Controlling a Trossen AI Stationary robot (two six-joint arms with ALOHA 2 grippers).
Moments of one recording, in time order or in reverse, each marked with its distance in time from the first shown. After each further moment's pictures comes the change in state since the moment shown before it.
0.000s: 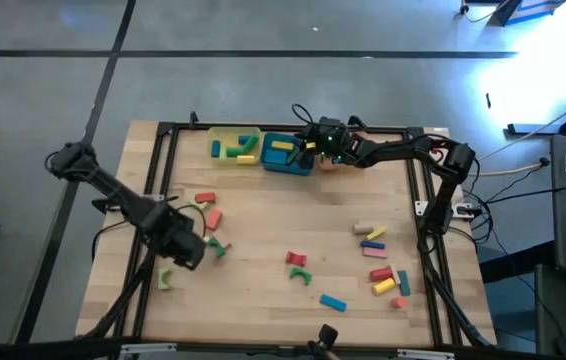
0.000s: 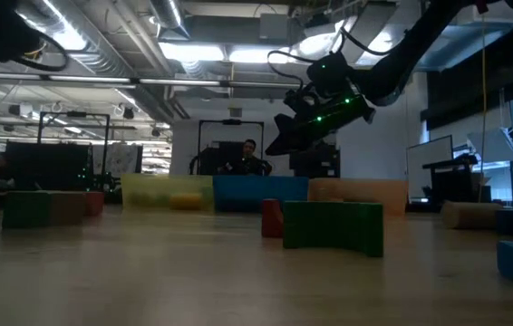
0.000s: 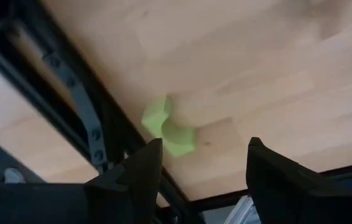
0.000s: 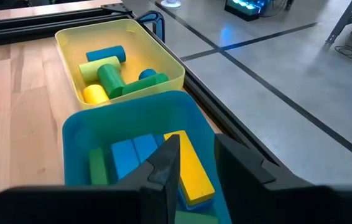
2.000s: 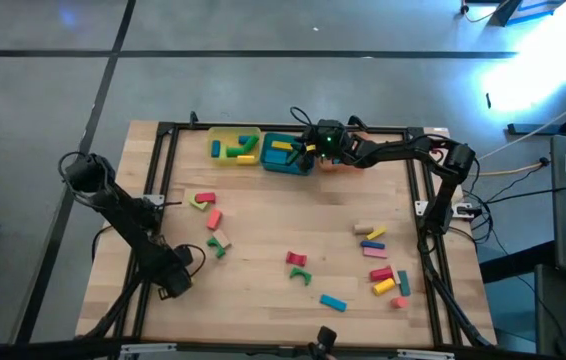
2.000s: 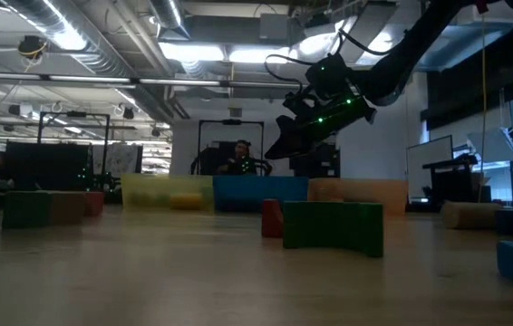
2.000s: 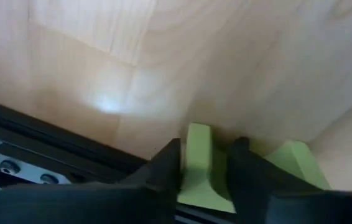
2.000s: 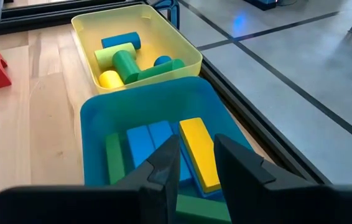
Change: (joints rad) left arm -0.326 0.252 -0.259 0.321 -0.002 0.419; right arm 0.001 0.000 0.000 -0.043 -0.052 0.000
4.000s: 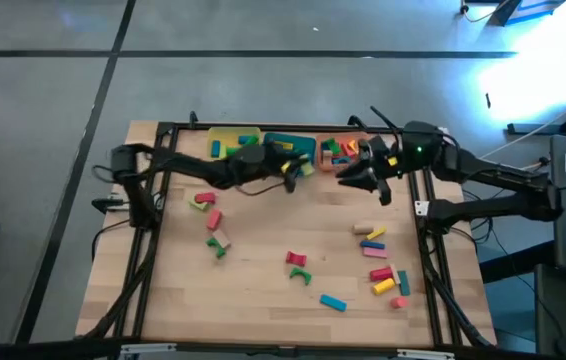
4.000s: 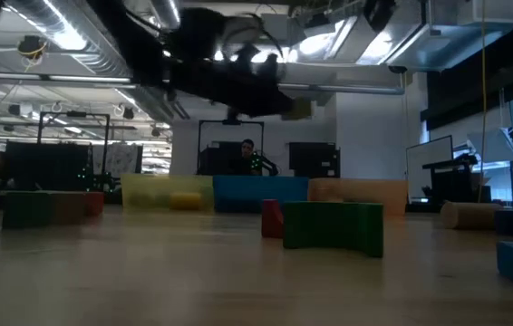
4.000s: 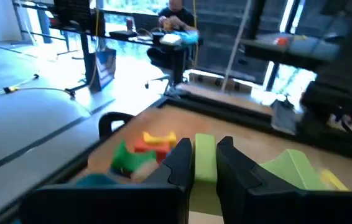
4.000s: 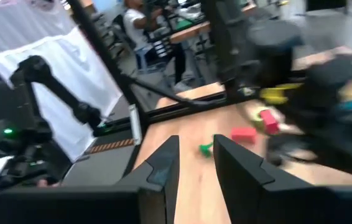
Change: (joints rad) left arm 1.132 0.307 0.246 1.678 -0.381 1.168; right arm 0.250 -0.854 0.000 -0.606 -0.471 0.349
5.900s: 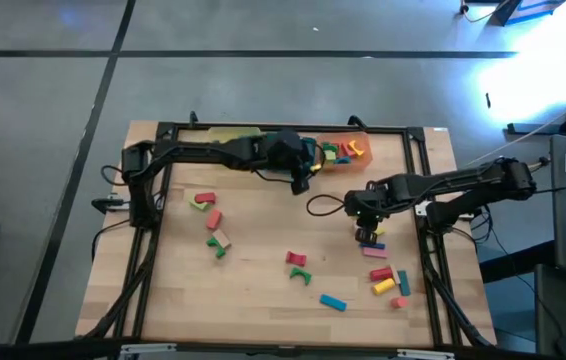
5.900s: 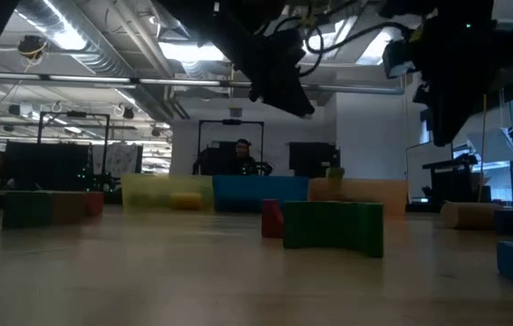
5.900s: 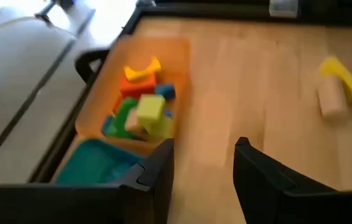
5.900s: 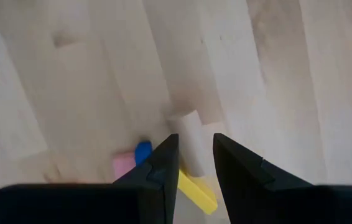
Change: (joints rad) left arm -0.022 0.065 0.547 -1.014 0.027 0.194; right arm 0.345 0.352 -0.001 -0.835 0.555 0.065
